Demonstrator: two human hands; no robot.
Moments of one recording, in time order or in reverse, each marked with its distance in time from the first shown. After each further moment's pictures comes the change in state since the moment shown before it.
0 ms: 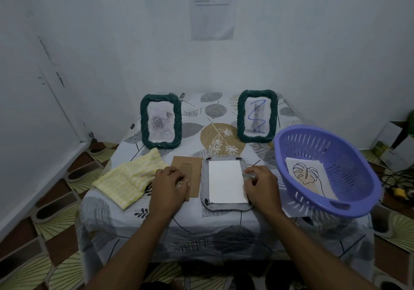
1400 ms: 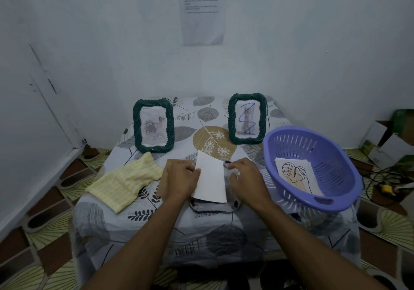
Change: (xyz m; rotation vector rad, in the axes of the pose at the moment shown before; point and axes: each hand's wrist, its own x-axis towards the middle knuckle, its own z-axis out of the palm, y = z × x) left_hand 0.022 0.073 -0.005 -0.407 -0.128 -0.249; right_hand 0.006 -0.033 -0.019 -0.126 -0.174 -0.133
